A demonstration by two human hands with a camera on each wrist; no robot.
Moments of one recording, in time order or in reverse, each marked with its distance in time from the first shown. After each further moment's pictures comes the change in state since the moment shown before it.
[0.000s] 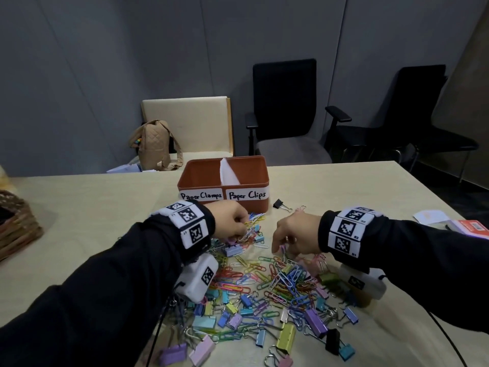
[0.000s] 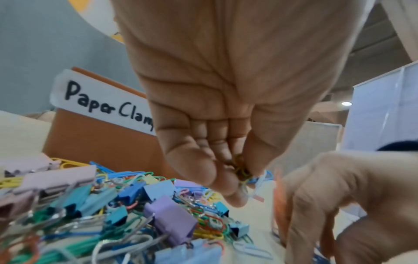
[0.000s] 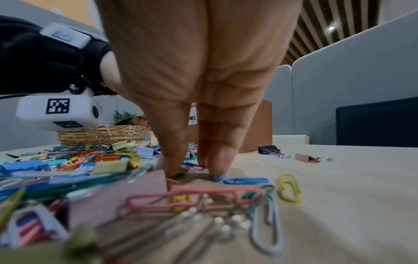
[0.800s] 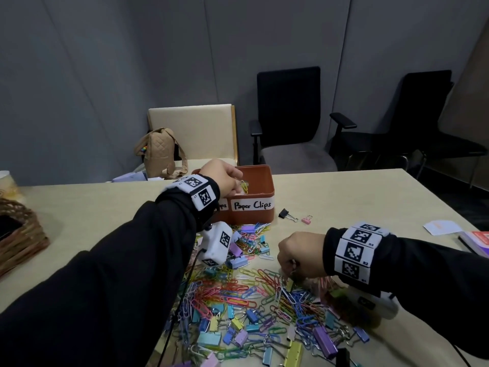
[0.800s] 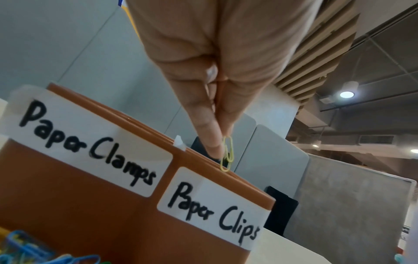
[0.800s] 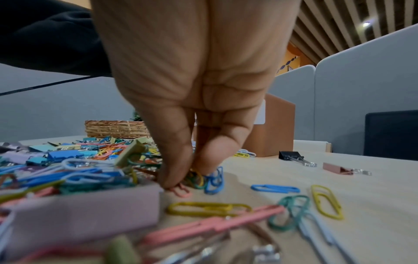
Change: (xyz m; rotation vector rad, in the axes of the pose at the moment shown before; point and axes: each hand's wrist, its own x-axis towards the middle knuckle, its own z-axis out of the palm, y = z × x) left_hand 0.037 -0.006 -0.056 -0.582 0.563 -0.200; right_hand 0.001 -0.013 0.006 -0.095 -0.045 -0.092
